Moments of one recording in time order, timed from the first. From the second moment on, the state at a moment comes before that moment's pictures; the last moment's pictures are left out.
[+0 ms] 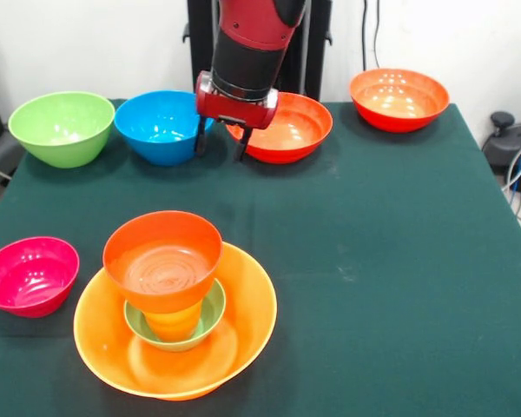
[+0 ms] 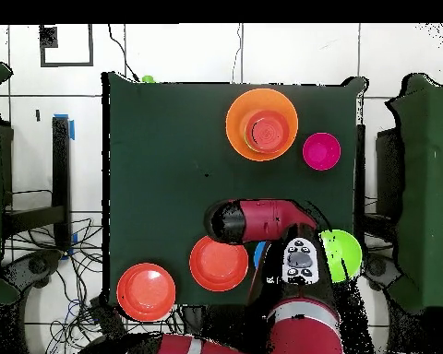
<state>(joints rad) -0.22 -0.56 -0.11 1.69 -0.35 0.44 1.84</state>
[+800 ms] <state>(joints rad) -0.50 -0.63 0.06 1.75 -0.38 0.48 1.84</state>
